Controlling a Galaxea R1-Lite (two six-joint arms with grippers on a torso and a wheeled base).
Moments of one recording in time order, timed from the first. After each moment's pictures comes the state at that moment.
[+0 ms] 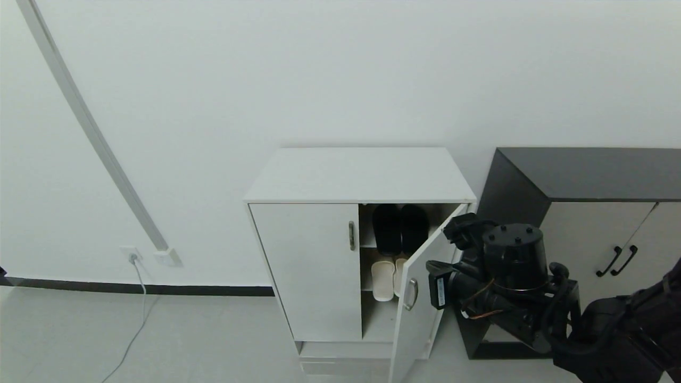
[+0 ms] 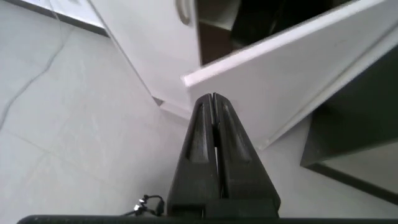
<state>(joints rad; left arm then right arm) 0.00 0.00 0.00 0.00 0.02 0.00 0.71 1.86 -0.69 -0.83 -0.26 0.14</state>
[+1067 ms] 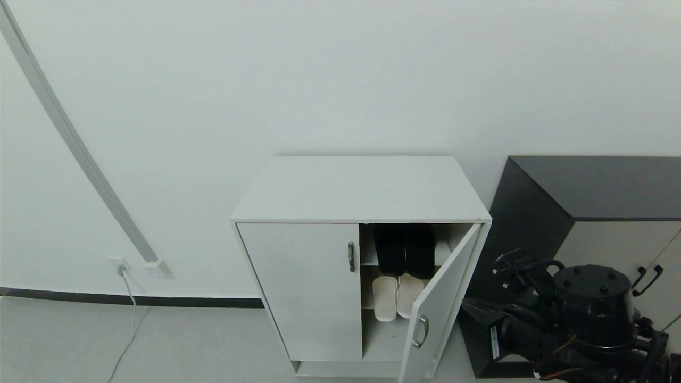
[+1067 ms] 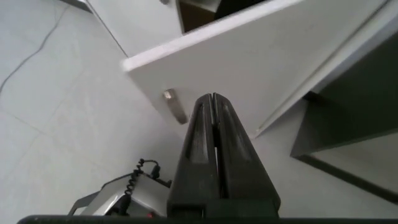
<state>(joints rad) 0.00 0.00 0.00 0.00 0.02 0.00 0.69 1.69 -0.35 -0.94 -0.18 0.12</state>
